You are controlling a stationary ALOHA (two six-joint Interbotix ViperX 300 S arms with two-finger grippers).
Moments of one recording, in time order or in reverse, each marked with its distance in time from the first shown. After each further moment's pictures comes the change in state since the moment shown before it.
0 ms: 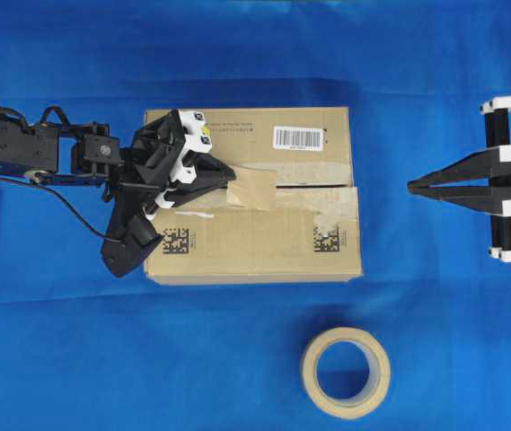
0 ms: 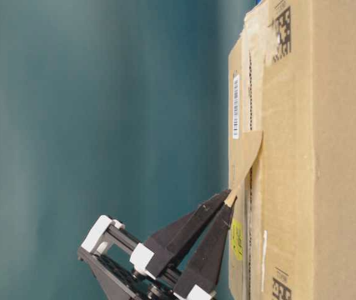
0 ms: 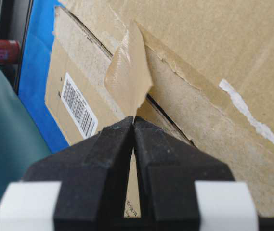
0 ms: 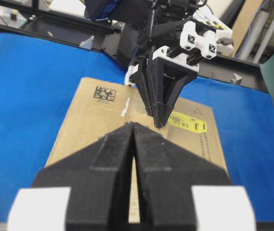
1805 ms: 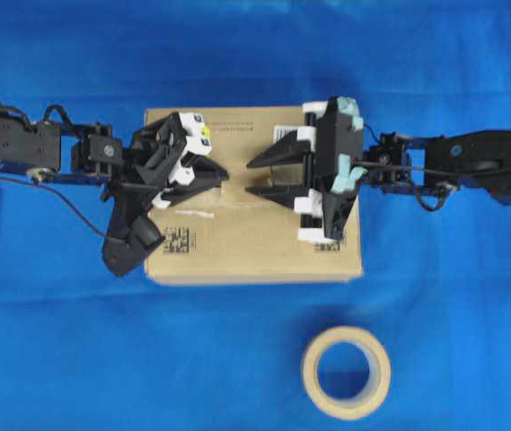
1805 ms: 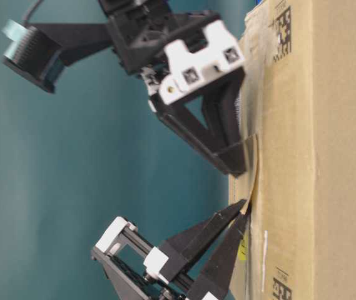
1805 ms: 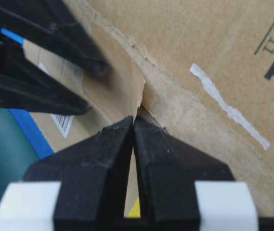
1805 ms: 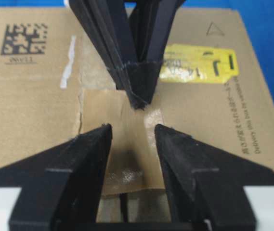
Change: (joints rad) left arm 0.003 0.005 -0.008 0.000 0.100 -0.002; right arm -0.083 0.827 -0.463 0.167 -0.008 0.038
